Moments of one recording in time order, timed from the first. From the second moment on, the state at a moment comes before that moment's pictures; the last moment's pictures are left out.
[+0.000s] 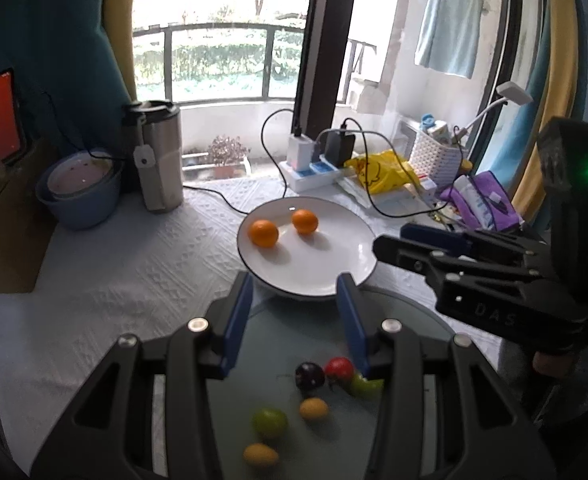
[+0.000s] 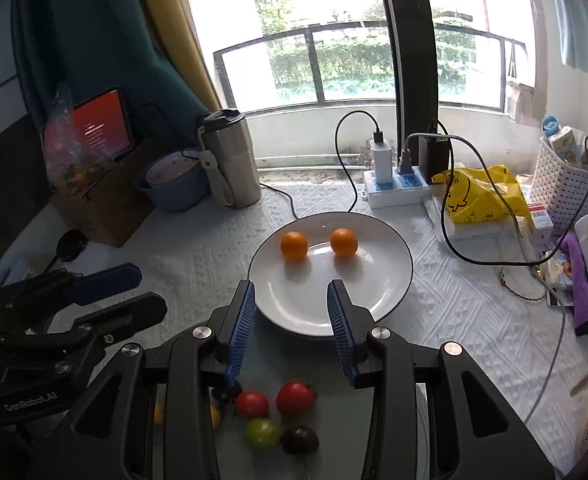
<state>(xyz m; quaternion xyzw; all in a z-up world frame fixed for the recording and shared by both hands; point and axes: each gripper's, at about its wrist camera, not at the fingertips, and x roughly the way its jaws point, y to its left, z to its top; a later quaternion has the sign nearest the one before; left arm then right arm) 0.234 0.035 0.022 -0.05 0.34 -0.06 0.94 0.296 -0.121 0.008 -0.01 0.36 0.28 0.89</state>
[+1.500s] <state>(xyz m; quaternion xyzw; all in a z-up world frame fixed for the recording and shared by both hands) 0.148 0.051 -0.076 -0.08 0.41 0.01 0.91 0.225 -0.172 -0.058 -0.05 0.41 0.27 0.87</state>
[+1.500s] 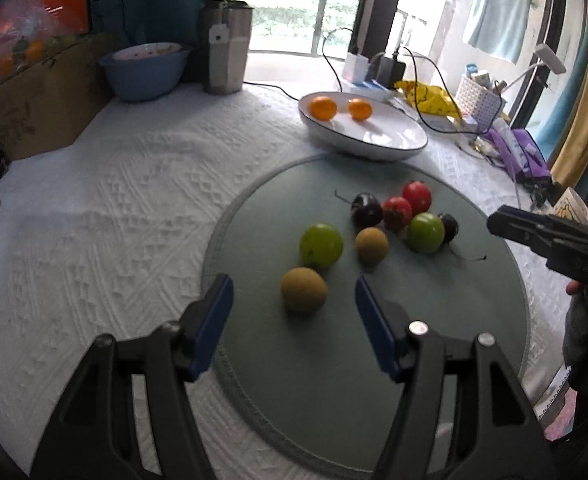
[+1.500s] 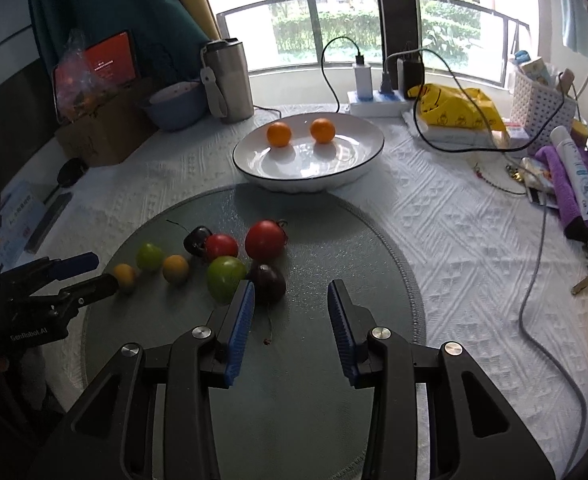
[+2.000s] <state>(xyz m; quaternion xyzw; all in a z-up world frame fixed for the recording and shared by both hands) 0.167 0.044 -0.093 -0.06 0.44 0.02 0.90 0.239 -0.155 -0.081 -0.05 0.44 0.30 0.85</state>
